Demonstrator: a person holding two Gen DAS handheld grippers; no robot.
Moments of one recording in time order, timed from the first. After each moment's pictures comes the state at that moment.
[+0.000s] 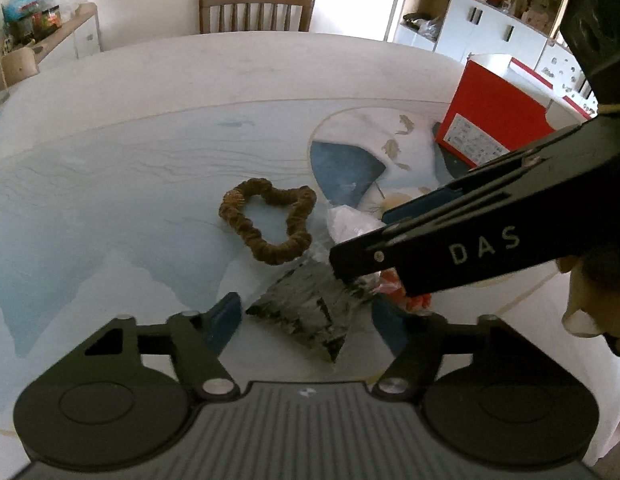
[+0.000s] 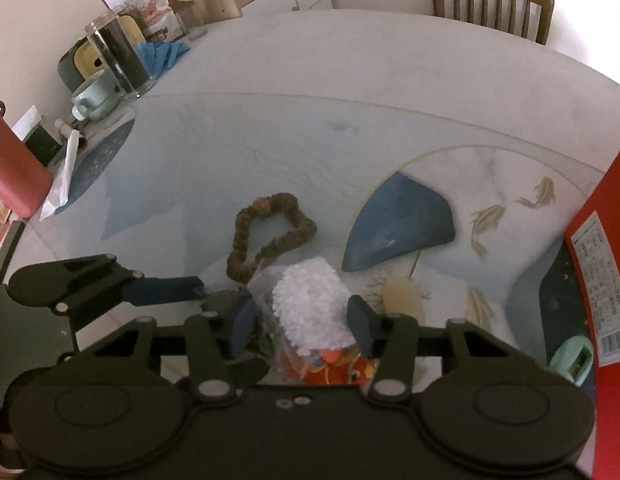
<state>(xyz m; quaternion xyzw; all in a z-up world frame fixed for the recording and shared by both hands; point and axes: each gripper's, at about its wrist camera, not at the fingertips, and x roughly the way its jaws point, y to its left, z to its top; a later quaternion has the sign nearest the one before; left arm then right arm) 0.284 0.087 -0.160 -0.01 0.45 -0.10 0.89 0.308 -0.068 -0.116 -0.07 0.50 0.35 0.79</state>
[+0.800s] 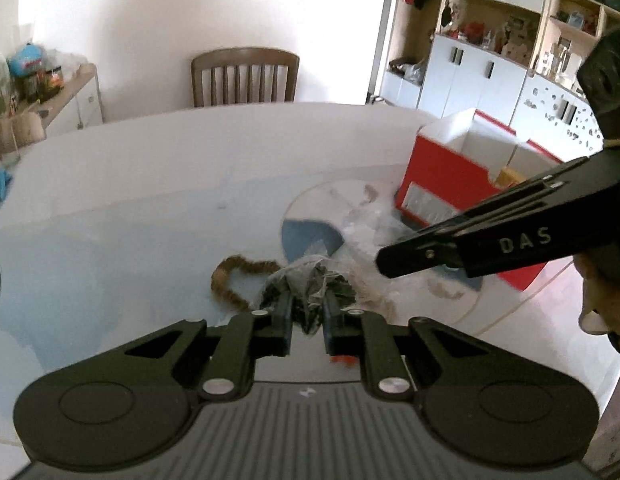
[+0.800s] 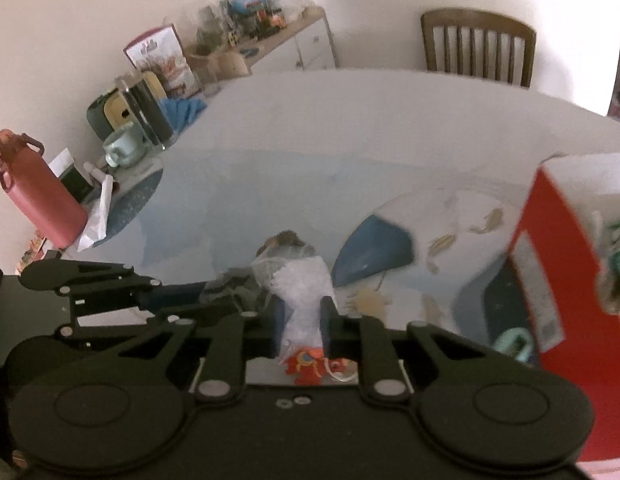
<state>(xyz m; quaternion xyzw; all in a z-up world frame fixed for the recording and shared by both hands) 0.256 0.065 -0.096 0.00 0.37 -0.10 0.92 0.284 -0.122 -0.057 -0.03 0.45 0.36 0.82</state>
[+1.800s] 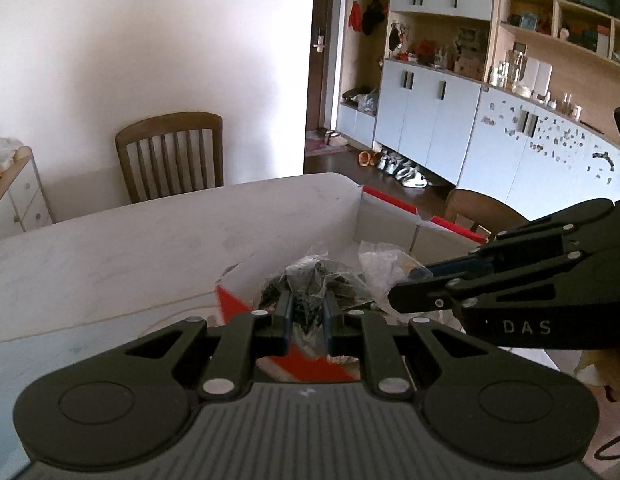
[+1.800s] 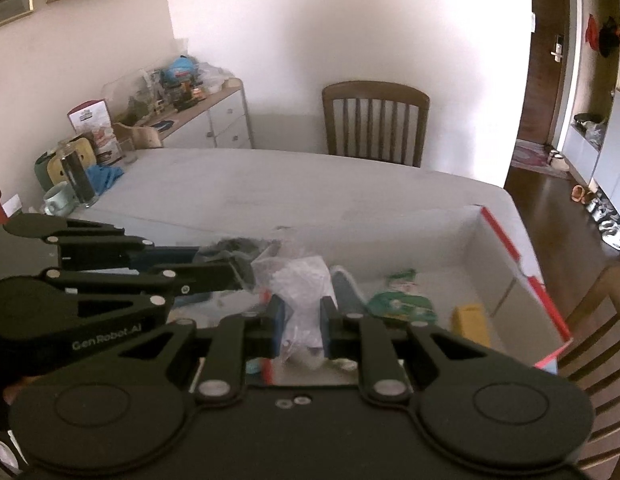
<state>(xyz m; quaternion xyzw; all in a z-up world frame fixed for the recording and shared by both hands) 0.339 -0.153 -0.019 0.04 0.31 -0.14 0.94 0.321 -0.325 0.004 -0.05 0.36 0.29 0.89</state>
